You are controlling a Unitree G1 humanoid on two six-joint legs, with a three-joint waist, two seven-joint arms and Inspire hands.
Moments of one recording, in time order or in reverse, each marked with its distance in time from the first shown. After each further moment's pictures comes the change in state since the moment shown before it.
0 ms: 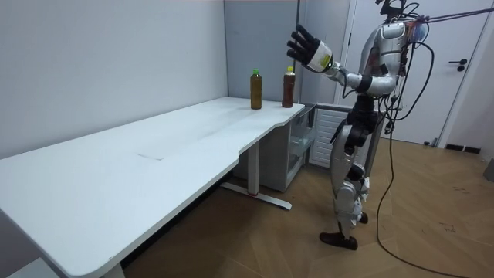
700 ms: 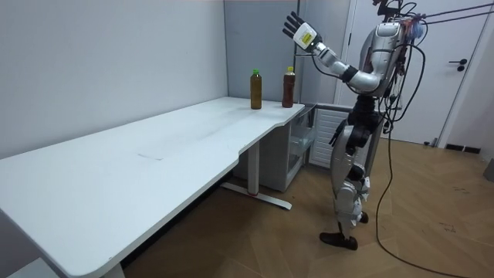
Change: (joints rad) left arm -0.146 0.016 -0.220 -0.057 -0.061 0.071 -0.638; right arm -0.047 -0.022 0.017 0.034 -0.037 -0.017 0.062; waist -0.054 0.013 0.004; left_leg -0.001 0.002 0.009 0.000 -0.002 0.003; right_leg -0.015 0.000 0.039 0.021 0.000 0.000
